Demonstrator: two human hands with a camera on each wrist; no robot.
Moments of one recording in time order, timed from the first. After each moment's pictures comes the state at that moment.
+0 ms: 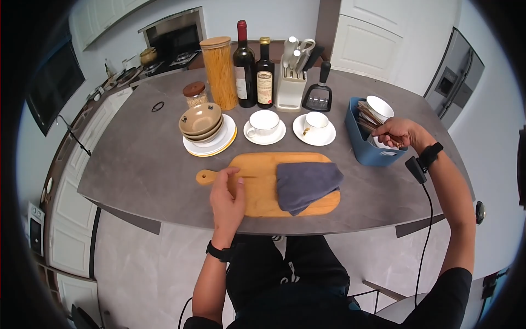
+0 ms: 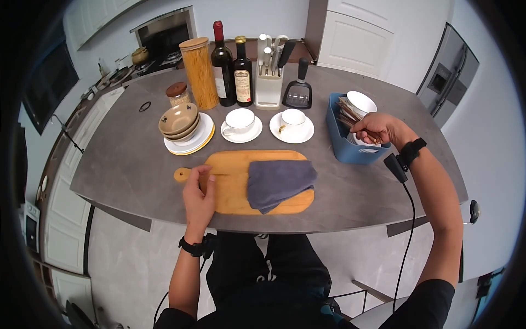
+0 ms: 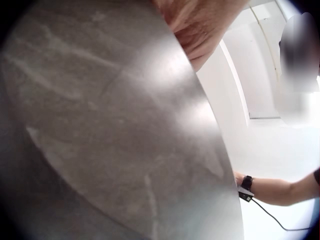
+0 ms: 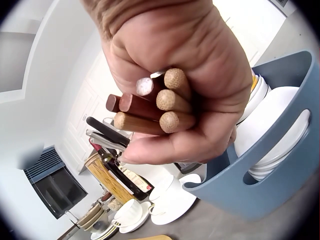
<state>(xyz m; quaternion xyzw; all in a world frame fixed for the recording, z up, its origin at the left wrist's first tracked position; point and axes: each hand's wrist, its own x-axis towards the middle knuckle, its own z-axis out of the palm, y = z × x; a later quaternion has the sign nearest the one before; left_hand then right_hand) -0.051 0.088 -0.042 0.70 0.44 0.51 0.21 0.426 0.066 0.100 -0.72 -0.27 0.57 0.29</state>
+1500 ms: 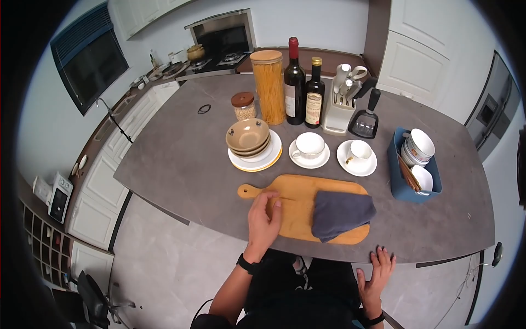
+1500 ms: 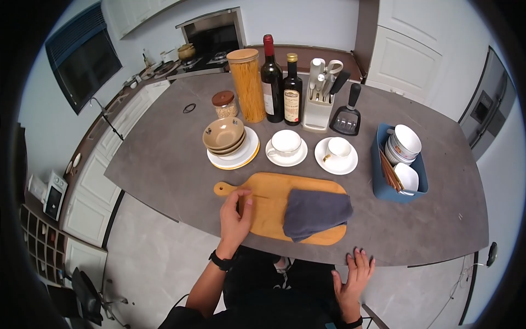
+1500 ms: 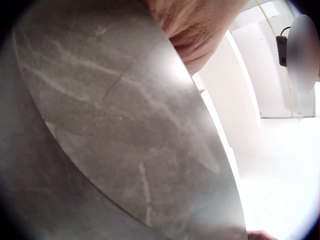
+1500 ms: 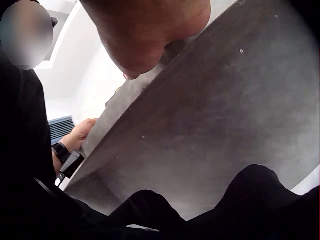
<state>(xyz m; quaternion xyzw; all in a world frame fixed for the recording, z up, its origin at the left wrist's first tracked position) -0.050 0.086 -0.035 0.68 0.48 0.50 0.22 0.207 -0.150 -0.084 -0.73 -0.60 -0.08 0.32</state>
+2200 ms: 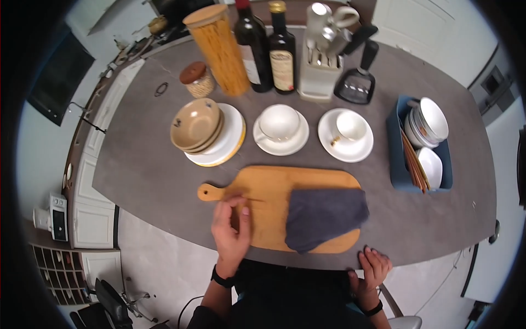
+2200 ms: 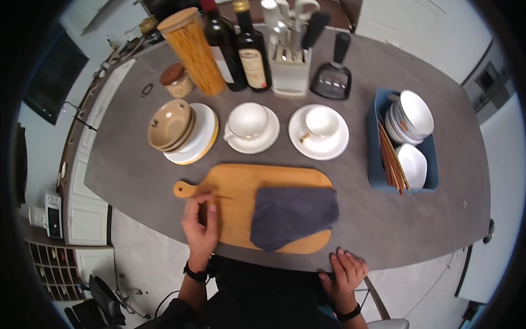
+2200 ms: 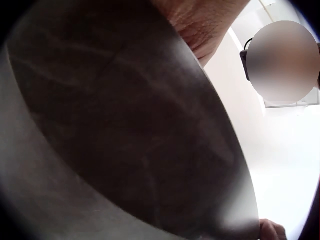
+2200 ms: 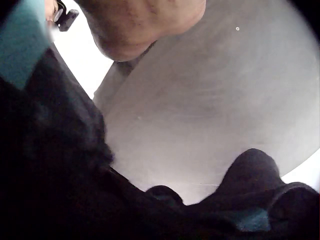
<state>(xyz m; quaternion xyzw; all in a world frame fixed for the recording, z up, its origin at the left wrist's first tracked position) -0.038 0.091 -0.031 0.70 0.53 0.42 0.23 0.240 -0.142 -0.091 -0.72 -0.64 -0.08 0.25</state>
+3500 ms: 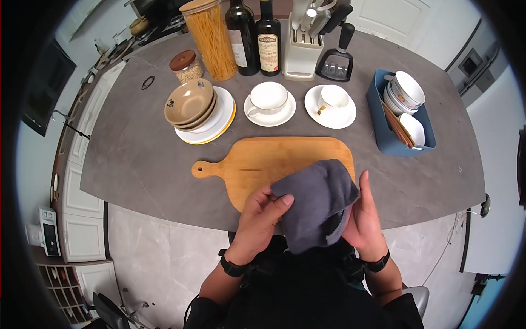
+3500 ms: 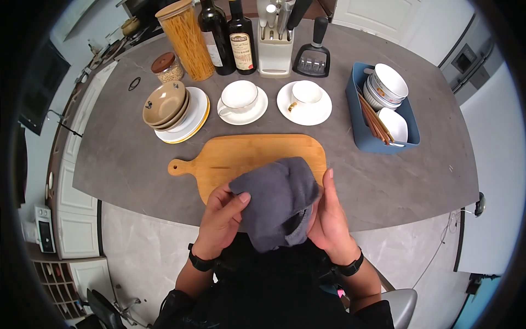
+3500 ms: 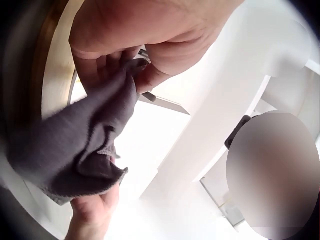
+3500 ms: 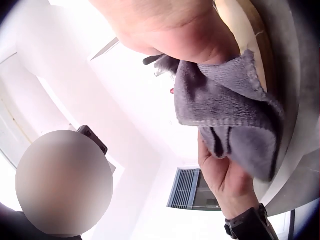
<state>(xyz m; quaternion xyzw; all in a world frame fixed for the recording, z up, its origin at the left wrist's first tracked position) -0.021 0.055 -0.016 0.36 0.29 0.33 0.82 0.190 -0.021 0.007 -0.32 -0.06 0.69 0.65</state>
